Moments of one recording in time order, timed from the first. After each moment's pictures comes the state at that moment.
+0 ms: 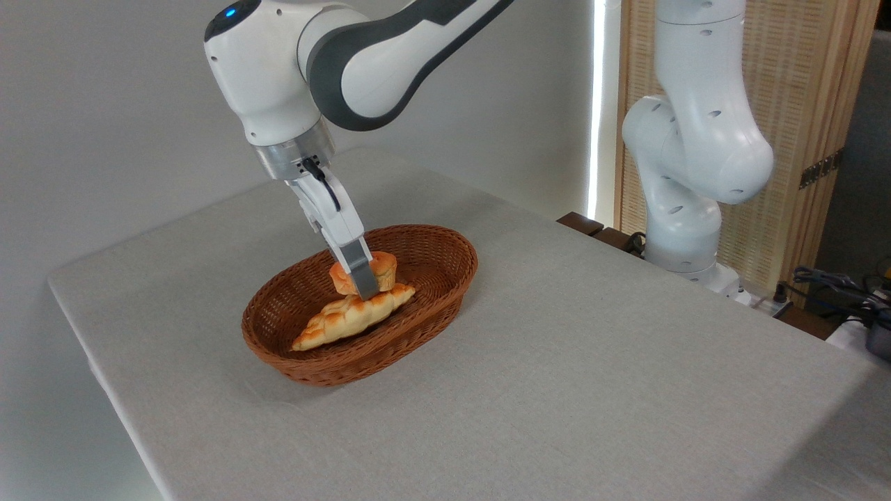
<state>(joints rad) -0.29 0.06 -0.03 -1.89 -0.07 1.79 0.66</state>
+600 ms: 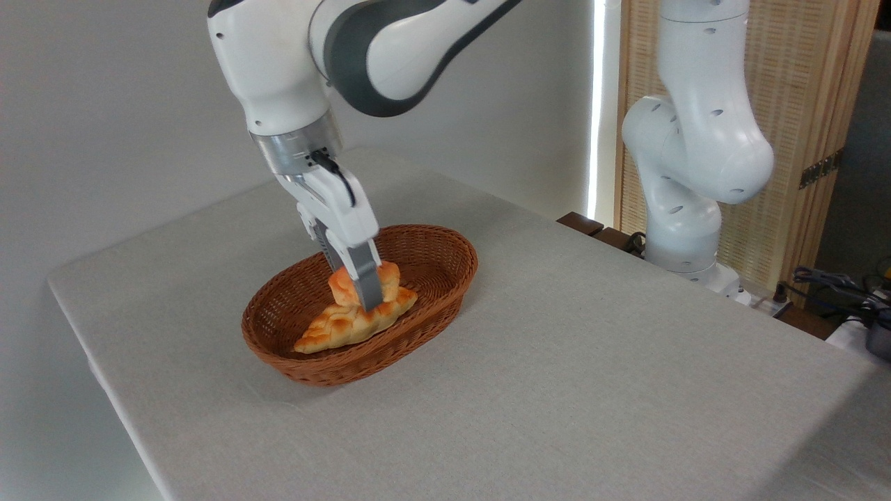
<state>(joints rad) -0.28 0.03 0.08 -1.87 -0.04 1.79 0.66</state>
